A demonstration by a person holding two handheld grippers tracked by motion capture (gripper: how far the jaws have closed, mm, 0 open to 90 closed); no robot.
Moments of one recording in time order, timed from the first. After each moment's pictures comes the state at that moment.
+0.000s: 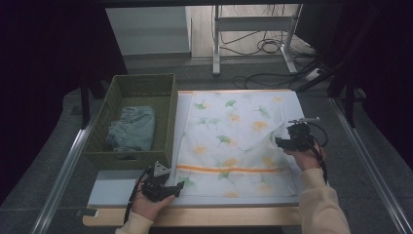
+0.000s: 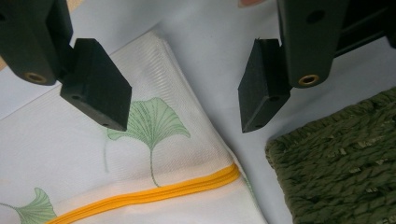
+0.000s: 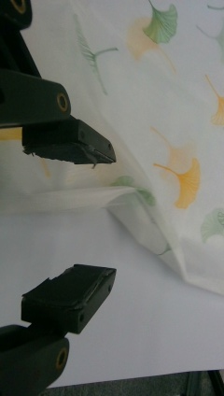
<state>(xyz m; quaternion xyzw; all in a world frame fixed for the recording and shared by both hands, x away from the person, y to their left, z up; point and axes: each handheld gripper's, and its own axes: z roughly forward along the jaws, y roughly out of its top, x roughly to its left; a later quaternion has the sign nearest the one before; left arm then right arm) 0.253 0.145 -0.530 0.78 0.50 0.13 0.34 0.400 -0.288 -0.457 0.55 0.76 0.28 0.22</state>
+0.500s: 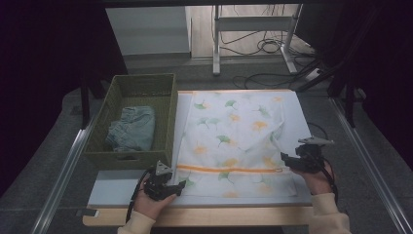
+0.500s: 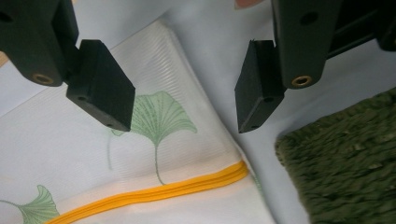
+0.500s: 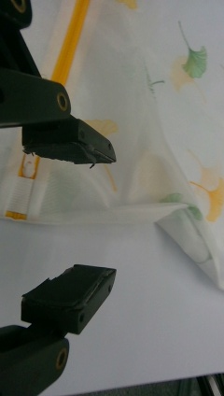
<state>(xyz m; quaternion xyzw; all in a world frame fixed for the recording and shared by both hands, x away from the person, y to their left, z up) 0.257 0.140 -0.532 0.79 0.50 0.13 0.34 0.342 -0.308 -0.470 0.53 0.75 0.32 0.23</state>
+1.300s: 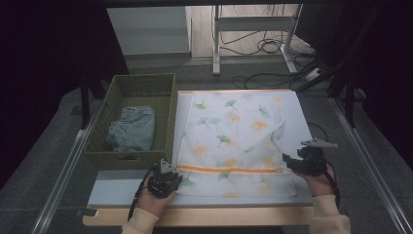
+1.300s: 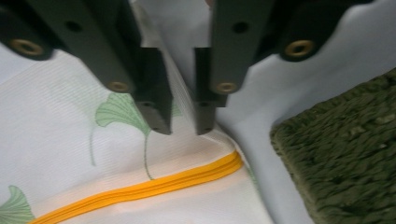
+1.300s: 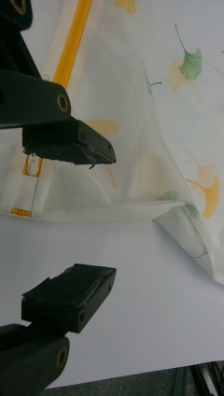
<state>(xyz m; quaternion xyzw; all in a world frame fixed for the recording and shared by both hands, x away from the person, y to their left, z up) 0.266 0.132 -0.535 0.79 0.50 0.15 0.32 0.334 -0.312 -0.469 0.53 0.75 0.33 0.23</state>
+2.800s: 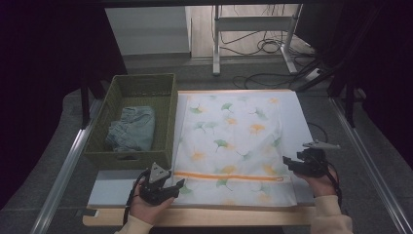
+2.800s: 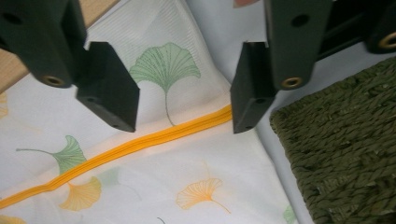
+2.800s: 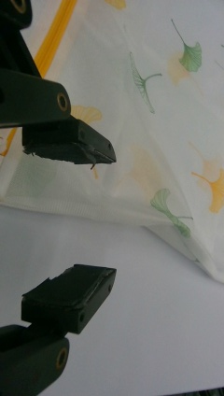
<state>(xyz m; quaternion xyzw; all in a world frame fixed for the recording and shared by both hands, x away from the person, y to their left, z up) 0.237 0.145 -0.511 0.77 0.48 0.16 0.39 0.334 -0.321 -0.477 0.52 0.75 0.34 0.20</state>
